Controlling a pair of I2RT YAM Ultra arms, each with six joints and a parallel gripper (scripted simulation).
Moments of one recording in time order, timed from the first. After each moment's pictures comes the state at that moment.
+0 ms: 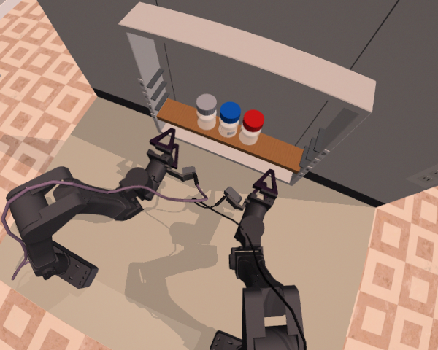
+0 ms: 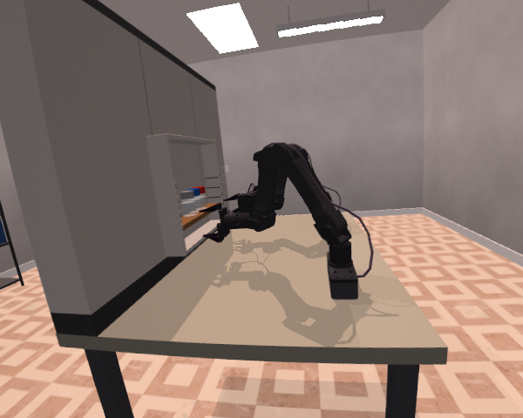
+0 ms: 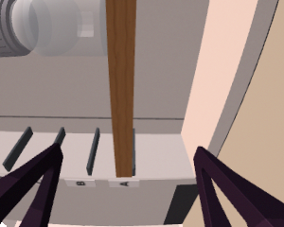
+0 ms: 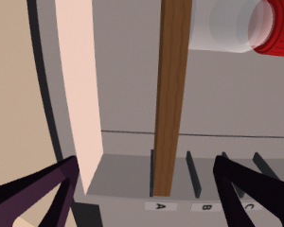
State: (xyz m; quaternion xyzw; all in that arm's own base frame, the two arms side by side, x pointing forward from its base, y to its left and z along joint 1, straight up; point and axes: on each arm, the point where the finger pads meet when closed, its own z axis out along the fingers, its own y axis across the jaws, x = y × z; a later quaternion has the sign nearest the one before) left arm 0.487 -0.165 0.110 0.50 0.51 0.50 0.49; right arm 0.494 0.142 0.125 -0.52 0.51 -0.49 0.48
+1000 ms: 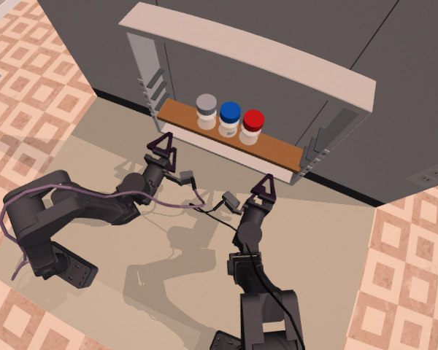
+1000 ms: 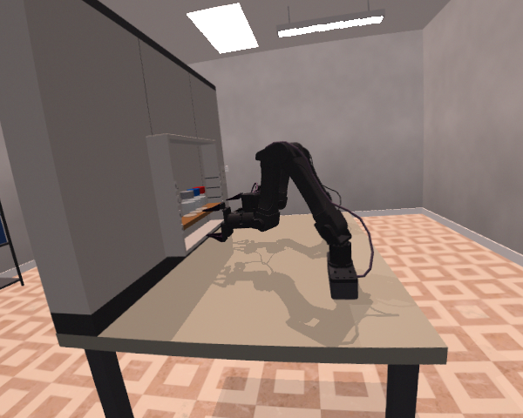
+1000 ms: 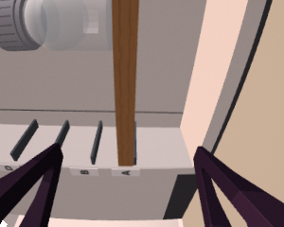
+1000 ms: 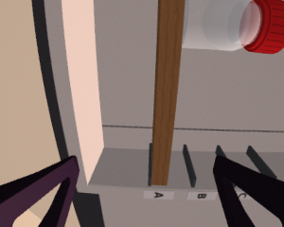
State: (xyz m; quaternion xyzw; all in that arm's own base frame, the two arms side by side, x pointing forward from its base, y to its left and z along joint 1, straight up) left arm 0.472 -0.165 0.112 0.50 0.51 0.50 0.49; right arm 0.479 0.142 0.127 -0.52 0.51 -0.50 0.48
